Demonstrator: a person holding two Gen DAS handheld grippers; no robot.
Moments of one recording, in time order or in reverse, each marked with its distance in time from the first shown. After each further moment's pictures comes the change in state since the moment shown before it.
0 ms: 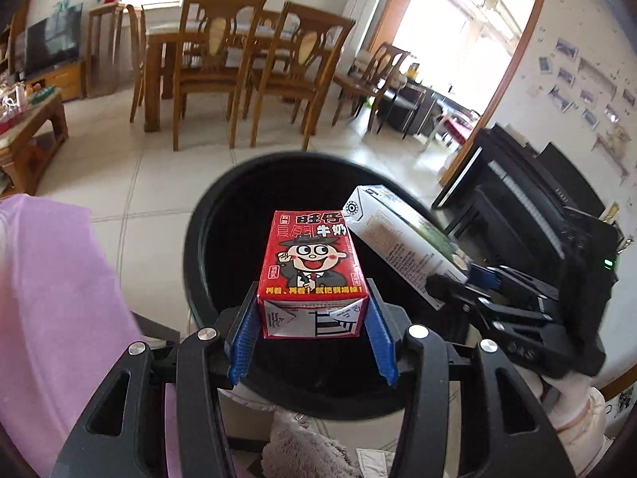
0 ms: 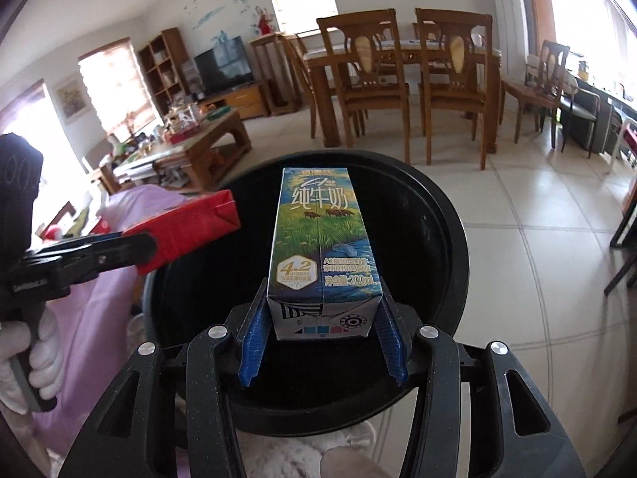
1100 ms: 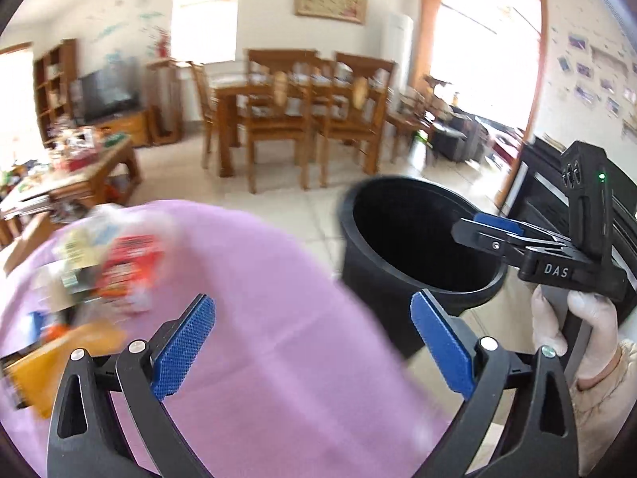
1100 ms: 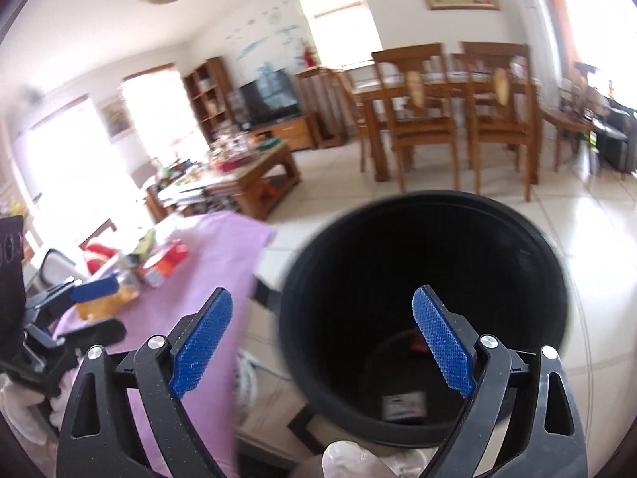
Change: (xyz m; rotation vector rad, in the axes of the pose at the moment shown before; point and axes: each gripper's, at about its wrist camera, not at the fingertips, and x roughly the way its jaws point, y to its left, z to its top) left arm -0.149 0.047 -0.084 0.035 -0.212 0.274; right arm -0.010 0.154 0.020 -0.046 -0.121 0.204
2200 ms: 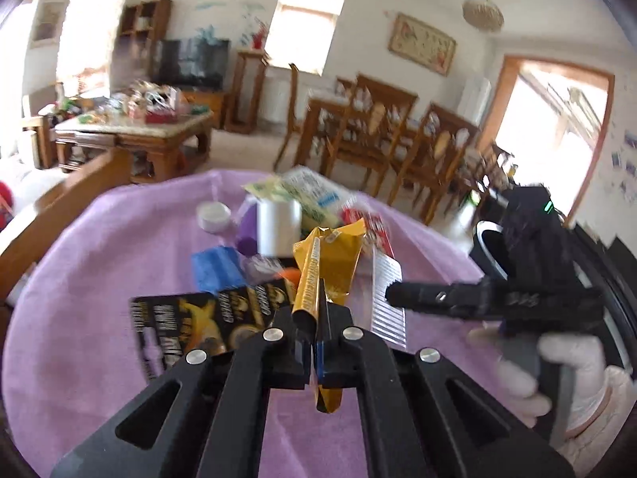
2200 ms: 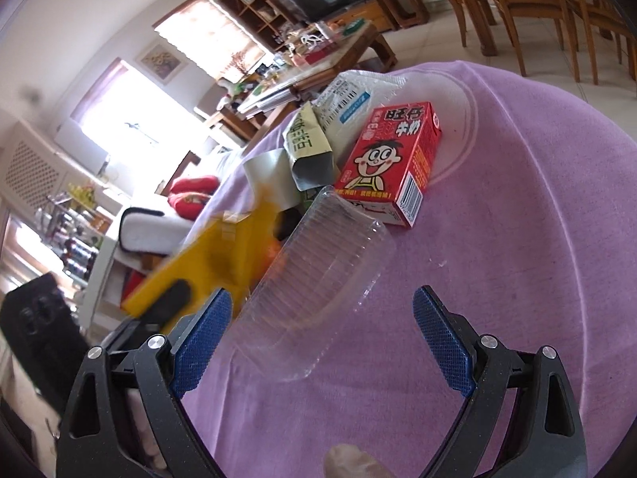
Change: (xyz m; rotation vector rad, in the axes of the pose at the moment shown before) left arm -0.080 0.208 -0.076 -0.293 -0.114 0.096; right arm 0.181 0.241 -0.011 0.178 0.422 0.323
